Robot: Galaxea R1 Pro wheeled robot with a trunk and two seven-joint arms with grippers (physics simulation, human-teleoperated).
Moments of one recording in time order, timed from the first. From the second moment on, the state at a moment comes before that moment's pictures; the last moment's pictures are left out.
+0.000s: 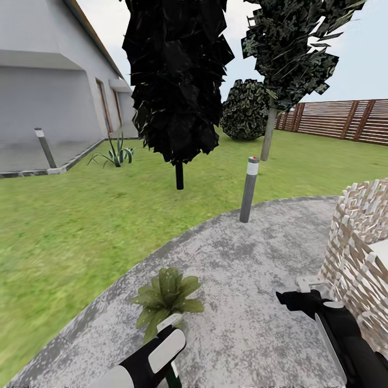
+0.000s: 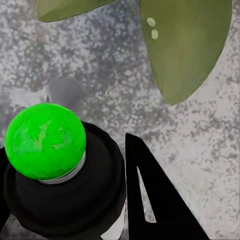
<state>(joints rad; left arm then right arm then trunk) -0.56 -0.16 -0.81 -0.61 1.36 0.09 0.90 -0.29 -0.19 -0.11 -1.41 0.09 0.73 0.19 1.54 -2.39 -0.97</state>
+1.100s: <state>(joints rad) -0.60 -0.16 -0.81 -0.60 1.35 0.32 0.76 -0.29 -0.19 -0.11 -1.41 0.09 0.73 0.19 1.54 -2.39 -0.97</state>
